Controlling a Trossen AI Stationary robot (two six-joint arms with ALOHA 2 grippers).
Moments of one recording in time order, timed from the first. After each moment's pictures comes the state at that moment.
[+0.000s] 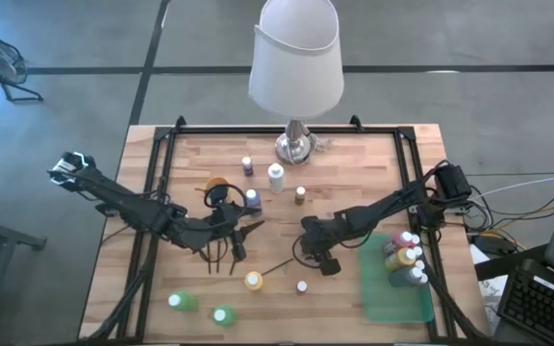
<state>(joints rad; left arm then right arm) -0.45 1.24 0.94 -0.01 -0.78 -0.21 0.22 1.80 0.84 0.01 -0.15 -0.03</state>
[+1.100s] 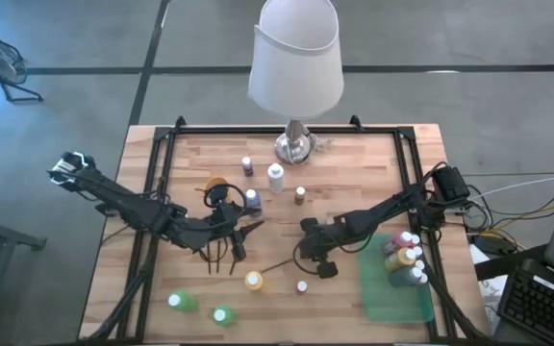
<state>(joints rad) -0.45 1.24 0.94 -0.01 -0.78 -0.22 0.24 1.84 0.84 0.05 -0.08 0.00</state>
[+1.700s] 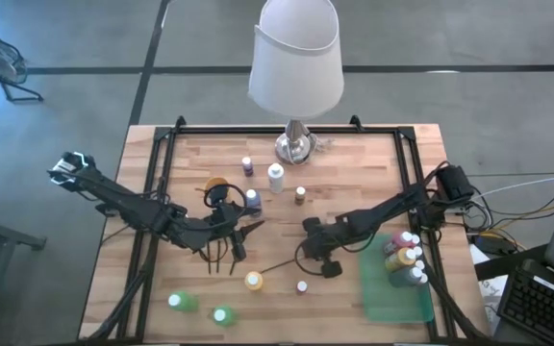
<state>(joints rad) -0.45 1.24 0.94 -0.01 -0.78 -0.22 0.24 1.79 0.84 -0.01 -0.08 -0.05</state>
